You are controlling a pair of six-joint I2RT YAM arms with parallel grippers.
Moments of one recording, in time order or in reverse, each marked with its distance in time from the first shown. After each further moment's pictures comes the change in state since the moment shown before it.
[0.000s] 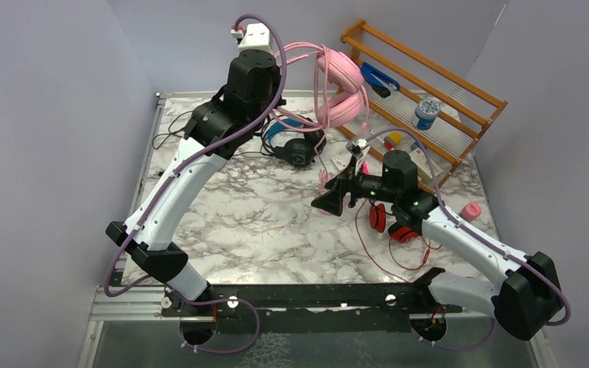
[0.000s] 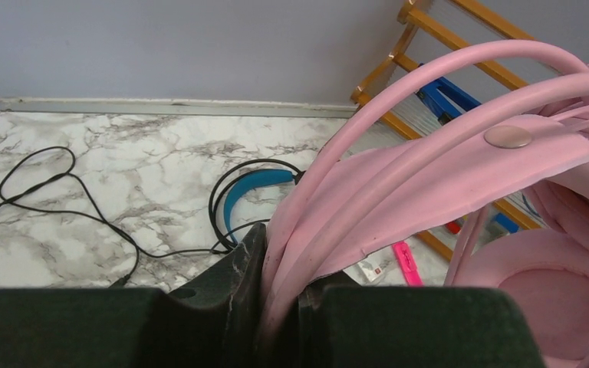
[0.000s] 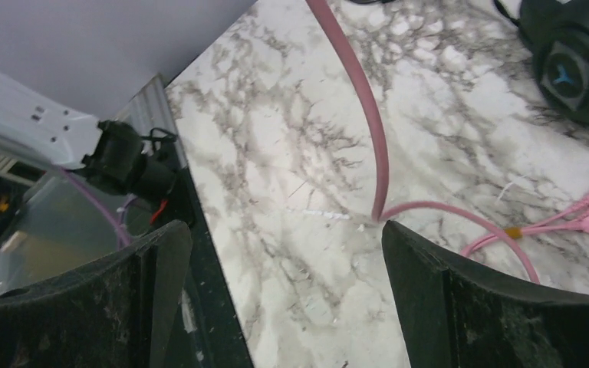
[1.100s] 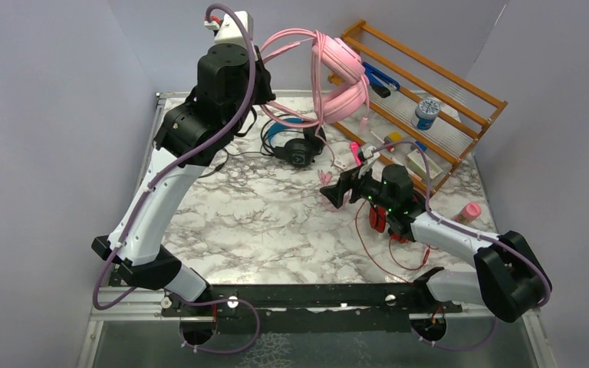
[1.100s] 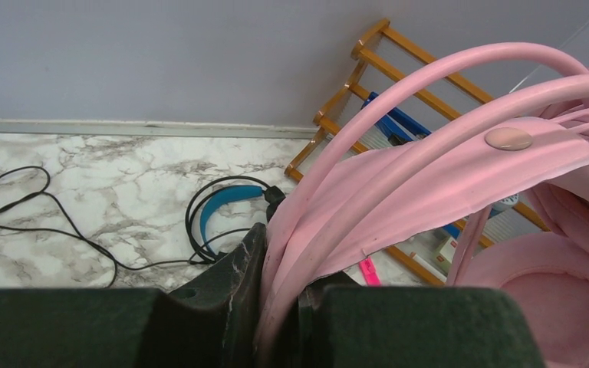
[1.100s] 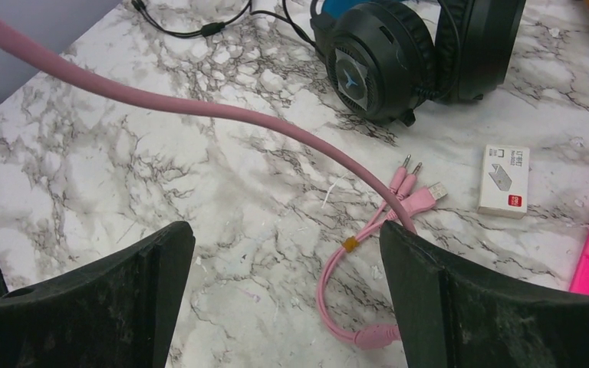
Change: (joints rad) left arm 0.009 -0.060 0.100 -0.058 0.072 -0.031; right arm -0.064 0.143 -0.246 0.459 0.326 -0.143
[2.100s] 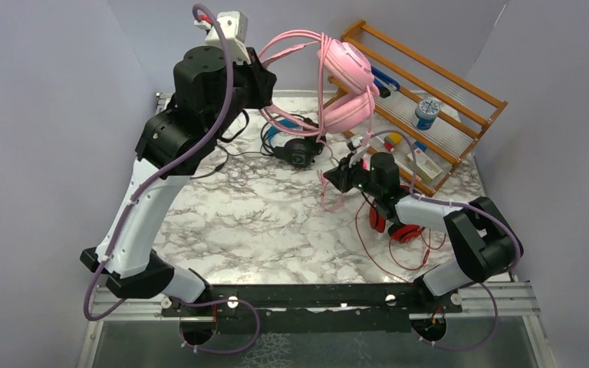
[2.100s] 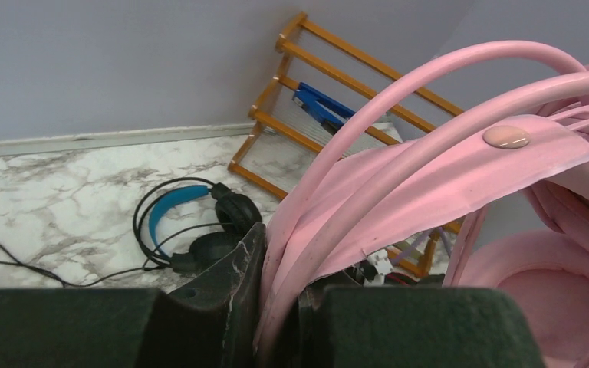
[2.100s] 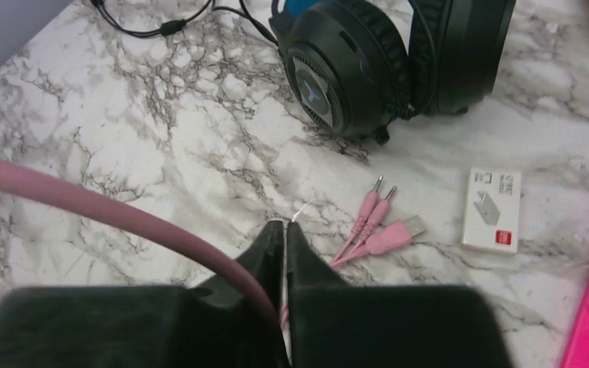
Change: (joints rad) left arm 0.008 -0.042 0.015 -0.001 0.159 -0.010; right arm -0.031 0.258 0.113 0.083 -0.005 -0.031
